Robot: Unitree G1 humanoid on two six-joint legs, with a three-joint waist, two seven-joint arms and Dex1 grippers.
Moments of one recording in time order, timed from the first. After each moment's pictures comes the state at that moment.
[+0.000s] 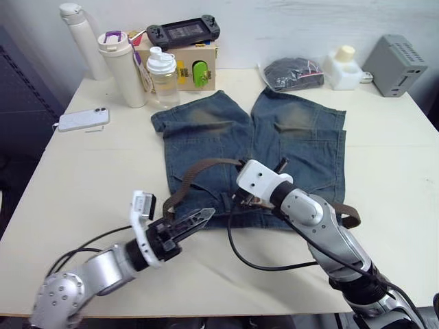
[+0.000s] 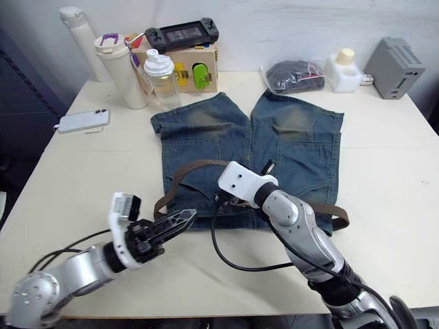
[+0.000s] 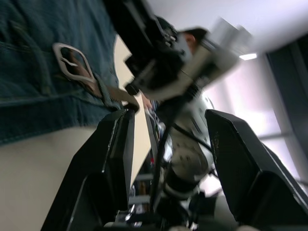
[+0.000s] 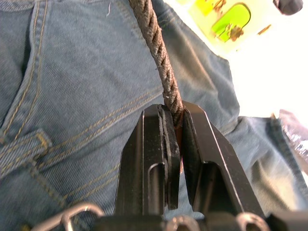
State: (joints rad) left arm 0.05 0.47 0.01 -0.48 -1.95 0.75 0.17; right arm -0.43 -0.45 0.42 -0.50 -0.29 0.58 0.39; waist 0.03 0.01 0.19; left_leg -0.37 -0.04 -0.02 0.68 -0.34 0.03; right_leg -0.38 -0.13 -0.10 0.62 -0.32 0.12
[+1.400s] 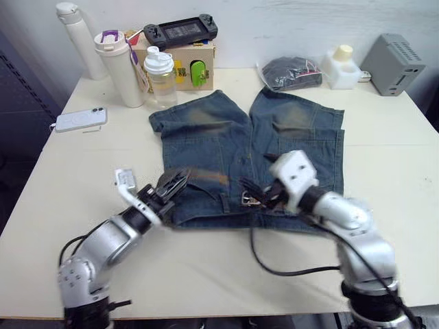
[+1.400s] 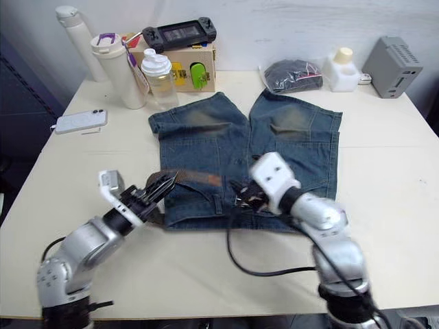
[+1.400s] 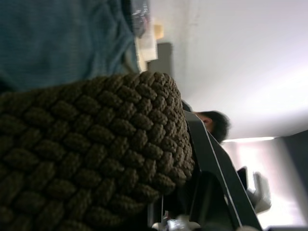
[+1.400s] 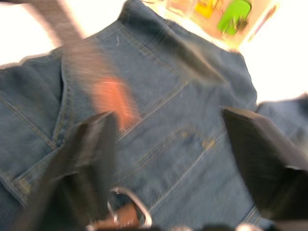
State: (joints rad) left arm -0.04 0.32 0.33 -0.40 -1.96 0.85 0.41; right arm -0.30 -0.40 -0.04 -0.68 0.10 0.85 0.73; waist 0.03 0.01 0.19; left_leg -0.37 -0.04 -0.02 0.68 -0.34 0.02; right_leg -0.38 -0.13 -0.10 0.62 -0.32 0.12
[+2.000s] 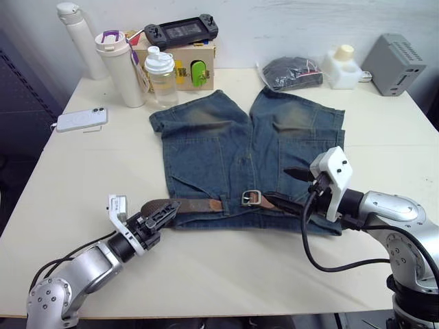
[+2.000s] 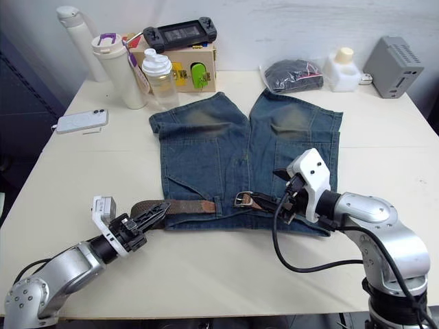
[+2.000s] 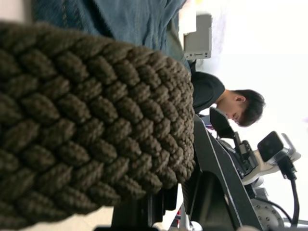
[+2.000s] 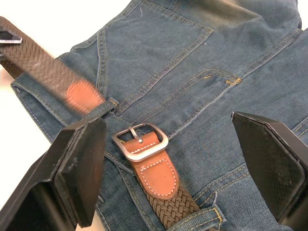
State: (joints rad) left arm 0.13 0.49 0.27 -0.37 -1.96 0.86 0.25; right arm -0.28 -0.59 -0.20 -0.66 0.46 1.03 0.77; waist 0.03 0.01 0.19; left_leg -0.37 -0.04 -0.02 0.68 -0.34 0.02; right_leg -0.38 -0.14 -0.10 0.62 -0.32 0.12
